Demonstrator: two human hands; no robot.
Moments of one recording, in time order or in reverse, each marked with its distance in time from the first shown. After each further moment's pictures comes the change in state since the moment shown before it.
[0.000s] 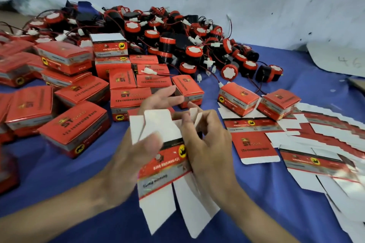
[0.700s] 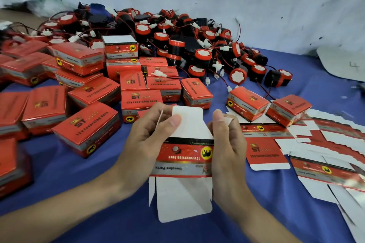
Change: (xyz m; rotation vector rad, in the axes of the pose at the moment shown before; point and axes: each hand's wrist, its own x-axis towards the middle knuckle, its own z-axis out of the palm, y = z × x) left_hand -0.009 -0.029 -0.037 0.264 -0.007 0.127; right_hand -0.007 -0.009 0.002 0.586 0.061 0.224
